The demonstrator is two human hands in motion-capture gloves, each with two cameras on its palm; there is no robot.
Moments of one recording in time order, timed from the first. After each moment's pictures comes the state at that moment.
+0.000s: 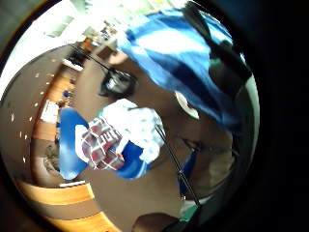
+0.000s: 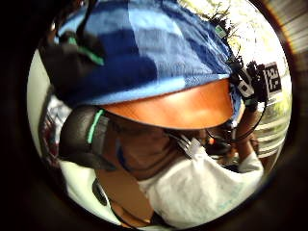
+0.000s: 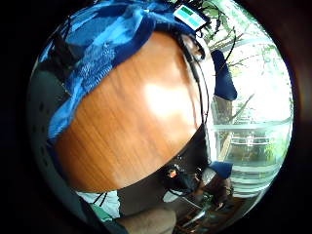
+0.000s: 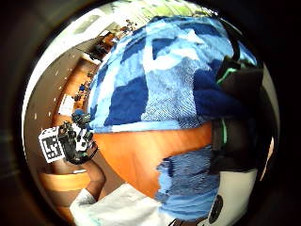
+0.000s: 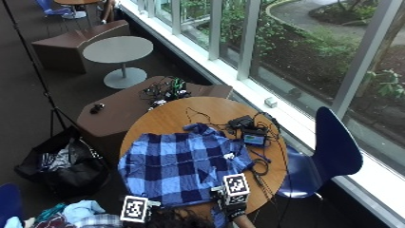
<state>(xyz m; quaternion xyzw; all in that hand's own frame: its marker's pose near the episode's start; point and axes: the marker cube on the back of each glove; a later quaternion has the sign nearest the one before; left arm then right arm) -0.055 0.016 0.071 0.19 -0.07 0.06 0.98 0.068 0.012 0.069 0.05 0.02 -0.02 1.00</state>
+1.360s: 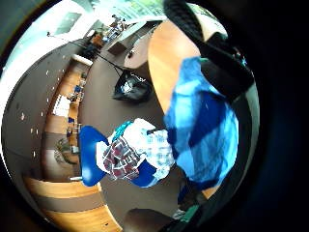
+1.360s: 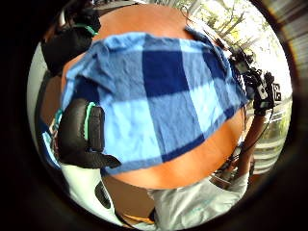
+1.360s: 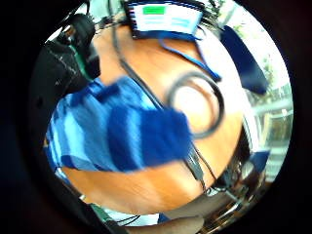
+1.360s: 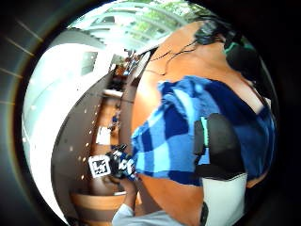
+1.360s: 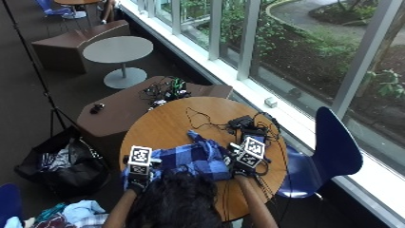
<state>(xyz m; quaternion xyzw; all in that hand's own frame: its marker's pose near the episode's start) -0.069 -0.158 0.015 0.07 -0.09 0.00 0.99 0.107 -0.158 -0.005 0.08 -0.17 0.12 0.98</state>
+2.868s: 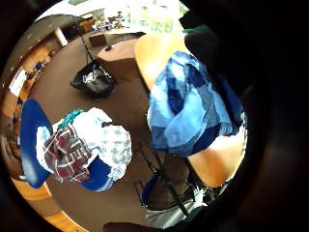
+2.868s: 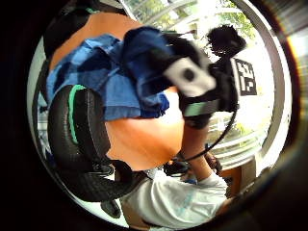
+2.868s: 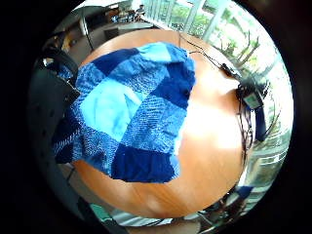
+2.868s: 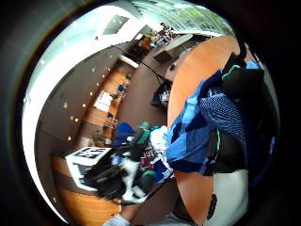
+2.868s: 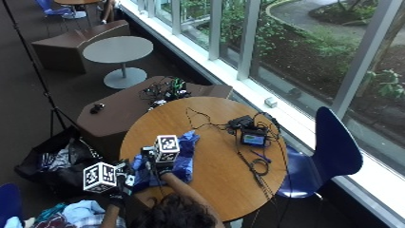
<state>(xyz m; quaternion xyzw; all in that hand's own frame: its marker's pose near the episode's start) -0.129 -0.088 0.012 0.14 0.22 -0.05 0.96 -0.201 -0.183 -0.004 0.11 -0.20 -0.09 0.97</state>
